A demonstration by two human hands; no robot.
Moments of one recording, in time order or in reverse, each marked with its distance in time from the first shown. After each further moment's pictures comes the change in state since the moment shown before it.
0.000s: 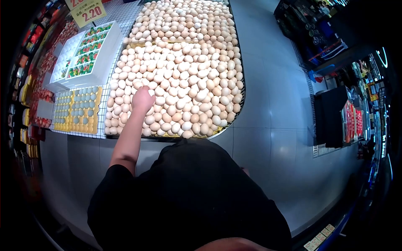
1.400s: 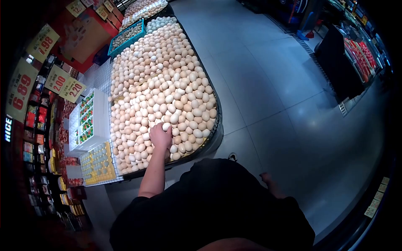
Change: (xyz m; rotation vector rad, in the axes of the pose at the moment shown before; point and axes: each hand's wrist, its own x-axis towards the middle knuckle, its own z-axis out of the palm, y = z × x) left_hand -0.094 0.192 0.077 0.103 0.247 0.256; right_hand 0.080 0.201 0.004 -0.339 -0.224 -0.134
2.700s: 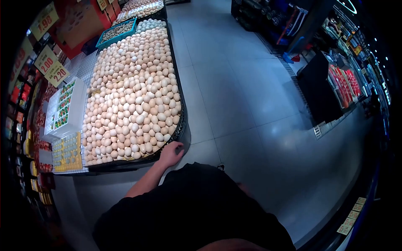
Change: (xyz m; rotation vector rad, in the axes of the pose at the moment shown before) left_hand -0.138 0.190 0.034 -0.642 -0.355 0.357; right_hand -0.068 0.067 -0.110 0.152 0.083 -0.020
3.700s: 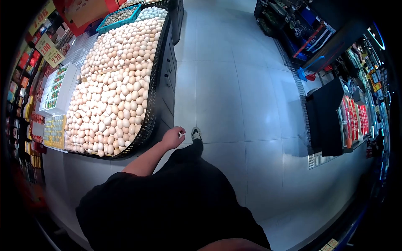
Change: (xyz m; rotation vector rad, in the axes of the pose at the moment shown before) left_hand 0.276 0.095 0.174 0.009 -0.051 -0.206; right_hand 0.170 0.174 -0.203 0.266 0.049 0.184
